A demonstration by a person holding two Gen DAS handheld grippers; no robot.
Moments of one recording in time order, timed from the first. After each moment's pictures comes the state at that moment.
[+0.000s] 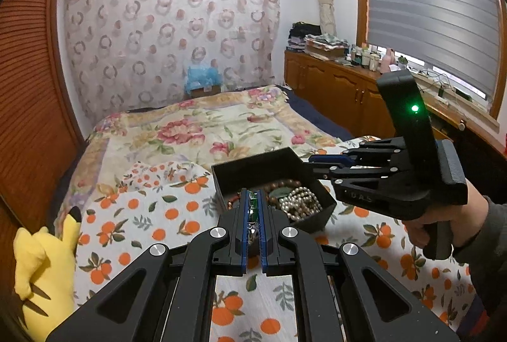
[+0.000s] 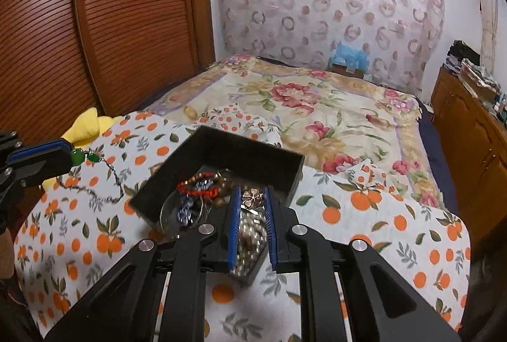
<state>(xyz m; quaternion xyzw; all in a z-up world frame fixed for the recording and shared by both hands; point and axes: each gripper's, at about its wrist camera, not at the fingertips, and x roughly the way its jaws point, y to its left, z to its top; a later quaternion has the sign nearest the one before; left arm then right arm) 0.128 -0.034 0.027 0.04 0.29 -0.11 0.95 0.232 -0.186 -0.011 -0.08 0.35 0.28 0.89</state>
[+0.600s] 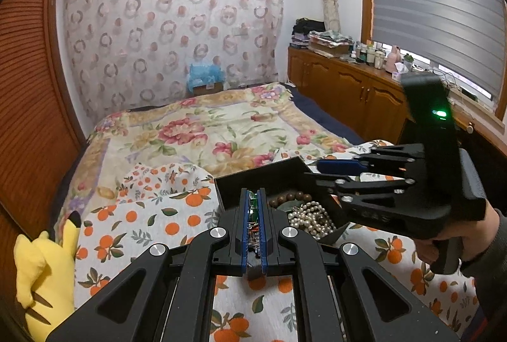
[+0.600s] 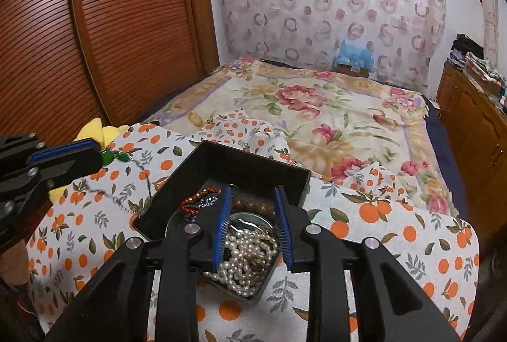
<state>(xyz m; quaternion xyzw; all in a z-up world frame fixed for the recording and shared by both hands) 0.157 -0.025 0.028 0.04 0.30 -0.11 0.95 0.242 -0.186 -0.008 -0.06 0.35 0.28 0.89</state>
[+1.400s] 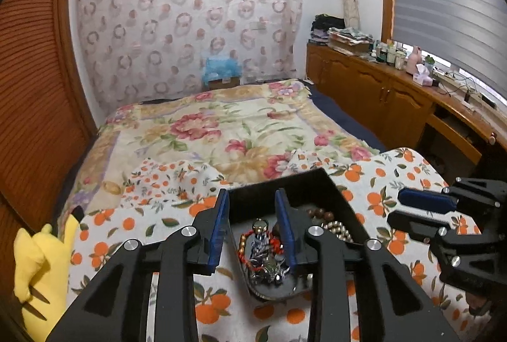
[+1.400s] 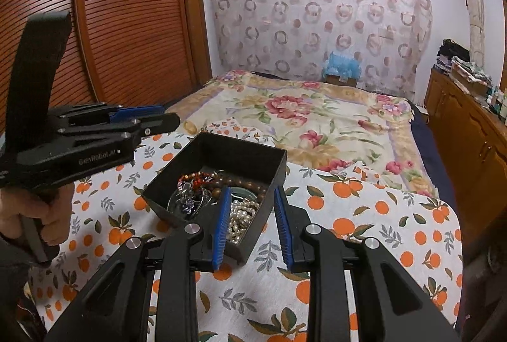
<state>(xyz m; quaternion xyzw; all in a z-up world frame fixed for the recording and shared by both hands) 0.197 -0.037 0.012 0.03 0.31 -0.07 0.95 0.189 -0.227 -0.001 -0.06 0.32 0.26 0.91</state>
